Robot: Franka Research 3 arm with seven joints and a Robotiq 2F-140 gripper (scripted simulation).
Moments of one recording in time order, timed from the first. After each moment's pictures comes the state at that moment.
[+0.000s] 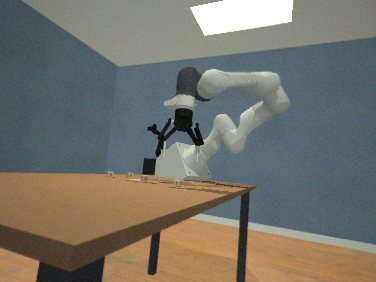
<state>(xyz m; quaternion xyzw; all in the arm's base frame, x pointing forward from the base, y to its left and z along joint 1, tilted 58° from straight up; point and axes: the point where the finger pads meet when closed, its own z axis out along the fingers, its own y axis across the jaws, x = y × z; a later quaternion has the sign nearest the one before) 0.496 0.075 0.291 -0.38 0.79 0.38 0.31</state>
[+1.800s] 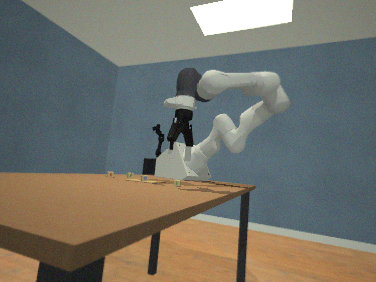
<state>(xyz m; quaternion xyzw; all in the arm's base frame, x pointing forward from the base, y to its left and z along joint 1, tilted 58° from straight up) 0.493 0.075 0.288 -0.63 0.60 0.24 0.42</state>
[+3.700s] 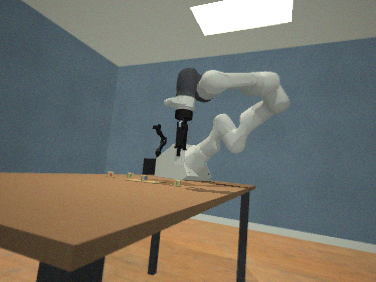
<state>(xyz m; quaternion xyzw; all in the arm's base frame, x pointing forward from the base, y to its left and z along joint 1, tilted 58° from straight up) 0.492 0.075 0.287 -0.71 0.50 0.18 0.45</state>
